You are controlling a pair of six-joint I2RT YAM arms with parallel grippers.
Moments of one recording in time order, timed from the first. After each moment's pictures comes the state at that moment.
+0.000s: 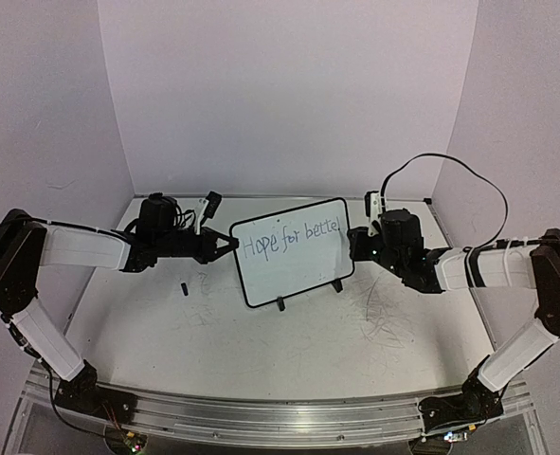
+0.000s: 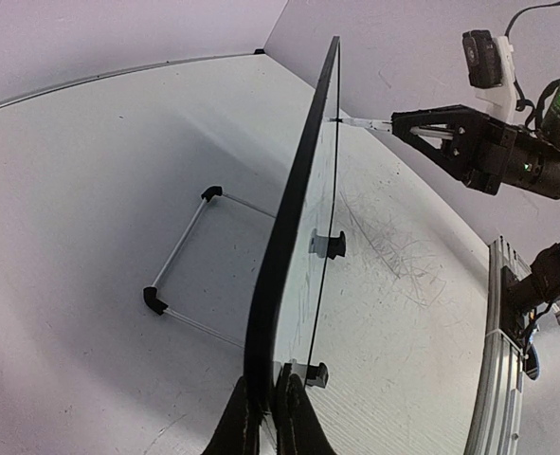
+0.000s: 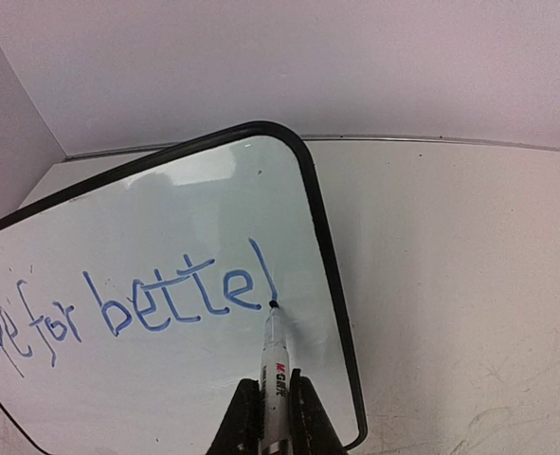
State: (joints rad) left arm -0.53 1.60 0.86 0.34 0.57 -0.21; right arm 0.63 1.54 0.80 0.37 0.24 0.33
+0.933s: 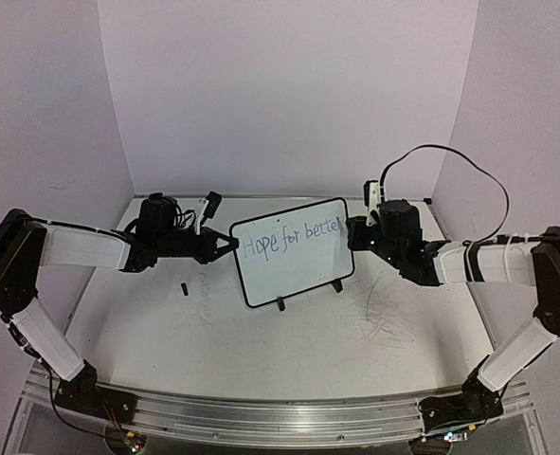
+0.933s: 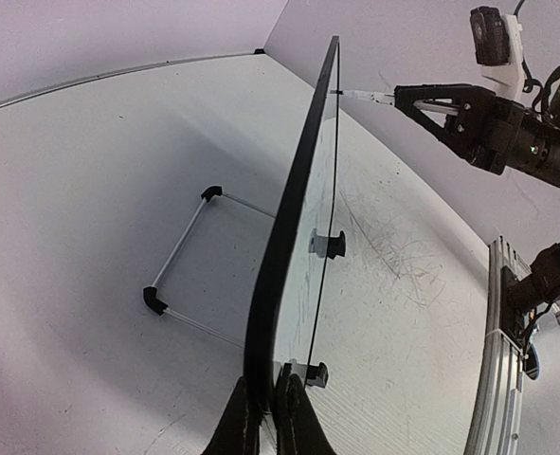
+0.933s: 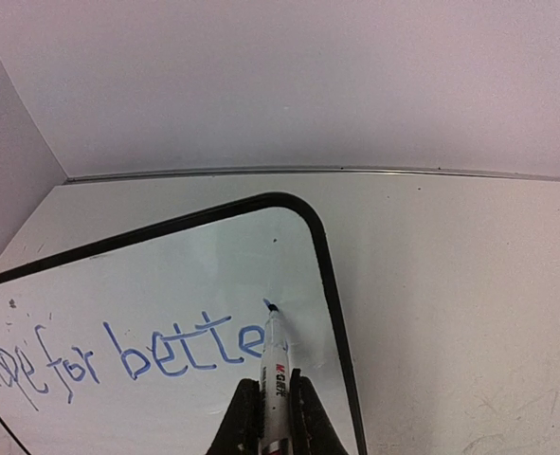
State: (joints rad) left arm -0.53 1.60 0.86 0.34 0.57 -0.21; right arm 0.63 1.55 0.86 0.36 0.26 0.31
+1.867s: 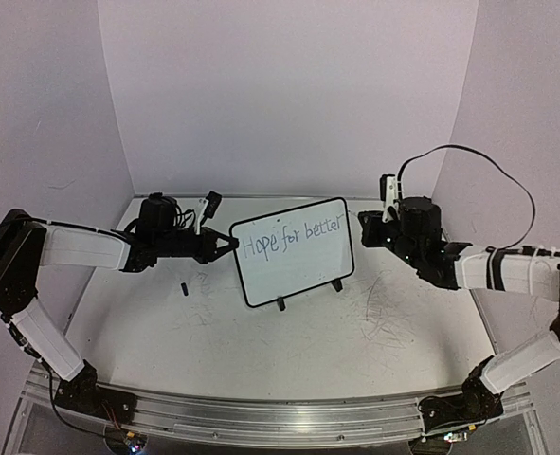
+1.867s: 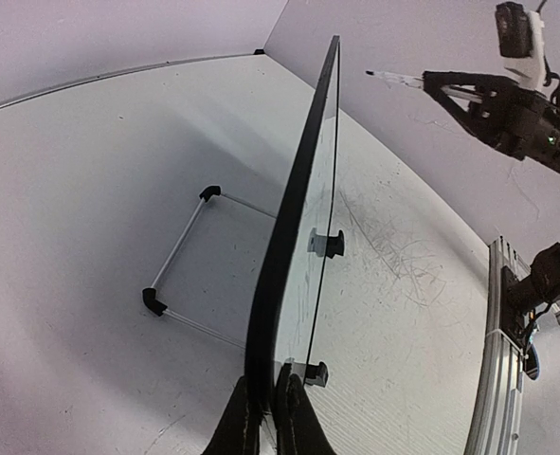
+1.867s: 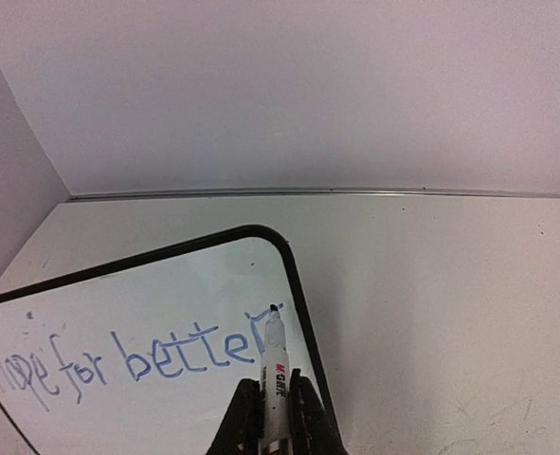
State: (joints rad) left arm -0.53 1.60 0.86 0.34 0.57 -0.21; right arm 0.61 1.42 0.81 0.34 0.24 0.29
